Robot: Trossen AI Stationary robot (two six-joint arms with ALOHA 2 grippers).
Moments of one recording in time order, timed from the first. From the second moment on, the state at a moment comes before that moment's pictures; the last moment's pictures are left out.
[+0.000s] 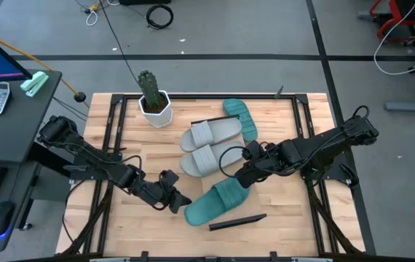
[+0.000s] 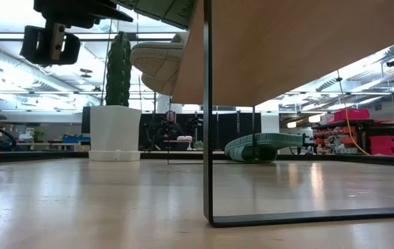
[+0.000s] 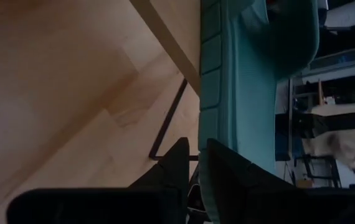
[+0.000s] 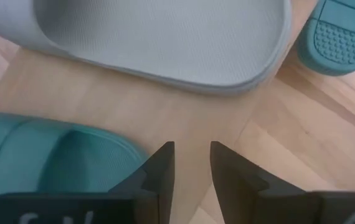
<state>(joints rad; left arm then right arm) -0.55 1.41 0.80 0.10 -0.34 -1.38 0.33 1.49 1.36 -1.12 0.34 1.19</state>
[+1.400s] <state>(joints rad) -0.44 1.41 0.80 0.21 -0.34 -1.24 0.40 1.44 1.29 -0.97 0.16 1.22</state>
